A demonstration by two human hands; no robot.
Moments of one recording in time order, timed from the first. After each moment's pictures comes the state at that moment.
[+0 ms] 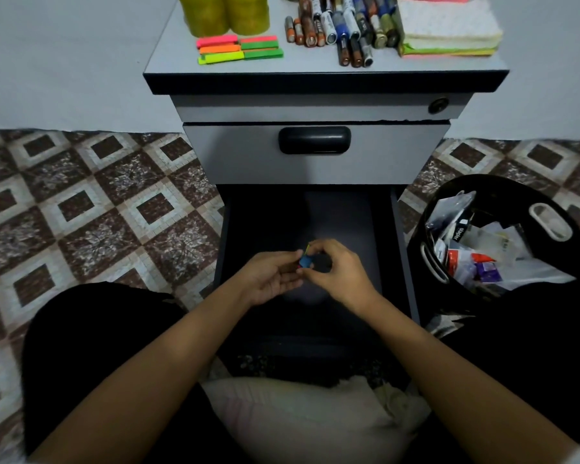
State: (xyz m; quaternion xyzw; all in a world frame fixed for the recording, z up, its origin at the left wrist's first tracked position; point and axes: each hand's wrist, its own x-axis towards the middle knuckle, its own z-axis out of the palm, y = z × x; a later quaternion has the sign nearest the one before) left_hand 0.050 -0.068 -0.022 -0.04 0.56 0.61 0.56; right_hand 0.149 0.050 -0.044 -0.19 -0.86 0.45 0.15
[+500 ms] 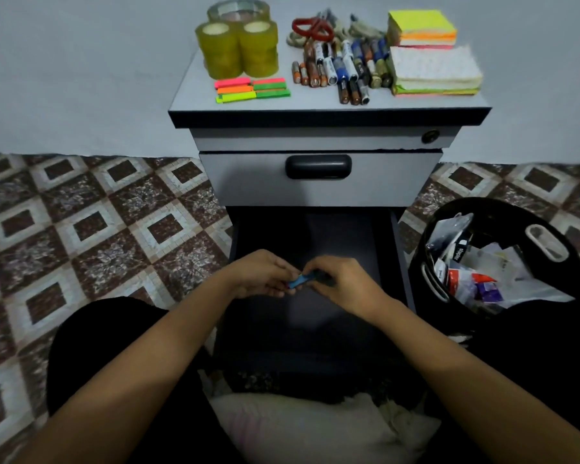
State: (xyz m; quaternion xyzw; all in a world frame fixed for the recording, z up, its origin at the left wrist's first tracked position) left_hand 0.022 -0.076 0.021 0.15 0.70 0.43 0.56; right_hand 0.145 0.063 -0.015 -0.02 -0.93 0.35 0.10
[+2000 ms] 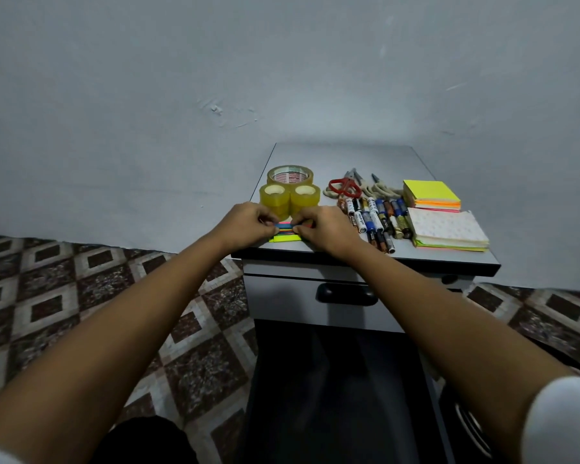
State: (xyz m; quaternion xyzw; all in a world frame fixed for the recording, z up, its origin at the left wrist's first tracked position) left_hand -0.137 -0.053 0.194 0.37 0.88 0.30 0.03; right_hand -0.048 0.100 0.179 -0.06 -0.95 0.22 0.19
